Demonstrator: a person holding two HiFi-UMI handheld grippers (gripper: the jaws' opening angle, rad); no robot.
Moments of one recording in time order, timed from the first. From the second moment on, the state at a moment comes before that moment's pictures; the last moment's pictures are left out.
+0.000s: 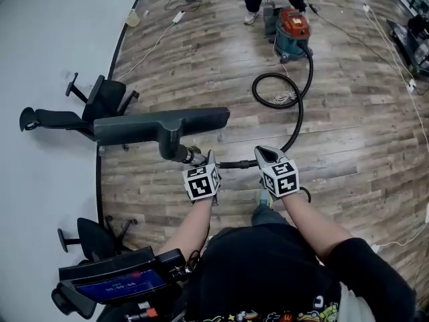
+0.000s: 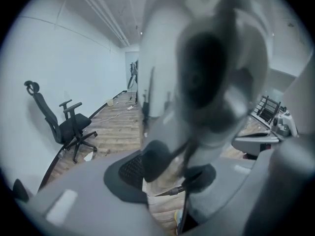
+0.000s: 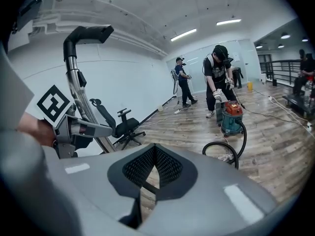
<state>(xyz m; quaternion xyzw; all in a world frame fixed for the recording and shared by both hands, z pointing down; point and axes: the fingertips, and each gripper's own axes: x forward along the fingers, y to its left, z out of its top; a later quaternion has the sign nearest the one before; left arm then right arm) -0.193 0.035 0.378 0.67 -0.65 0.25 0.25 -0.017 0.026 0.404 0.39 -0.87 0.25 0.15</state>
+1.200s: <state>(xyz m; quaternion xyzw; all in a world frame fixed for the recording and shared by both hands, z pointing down) -0.129 -0.413 0.409 0.84 -0.37 0.38 0.10 -0.010 -0.298 0.433 0.64 -0.69 0.34 0.07</state>
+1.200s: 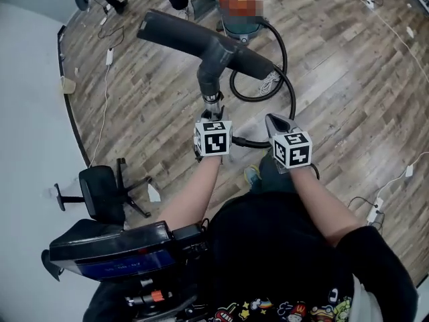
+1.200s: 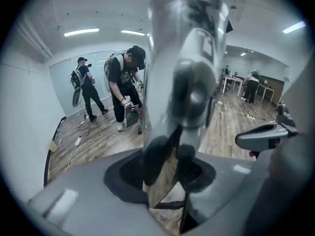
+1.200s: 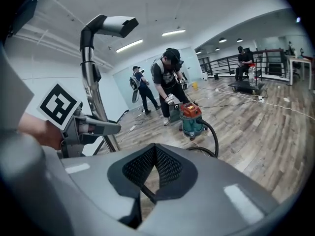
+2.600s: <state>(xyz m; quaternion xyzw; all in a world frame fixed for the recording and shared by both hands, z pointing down) 0.264 -0.769 0.575 0.85 0.14 0.47 -0.19 0.218 -0.624 0.566 0.87 -0.25 0.41 -0.11</state>
